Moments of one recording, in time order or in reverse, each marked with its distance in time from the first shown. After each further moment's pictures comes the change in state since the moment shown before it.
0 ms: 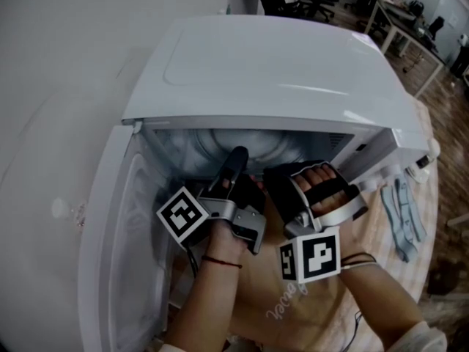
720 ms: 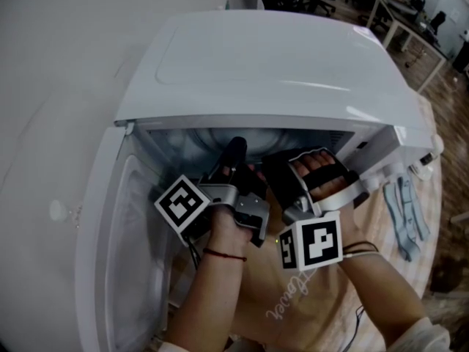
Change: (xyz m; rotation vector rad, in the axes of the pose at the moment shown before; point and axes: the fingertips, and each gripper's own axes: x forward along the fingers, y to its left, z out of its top) left arm 0.013 0.004 0.008 -0.004 -0.055 0.100; right arm 0.015 -0.009 -0.008 0.012 -0.013 0.021
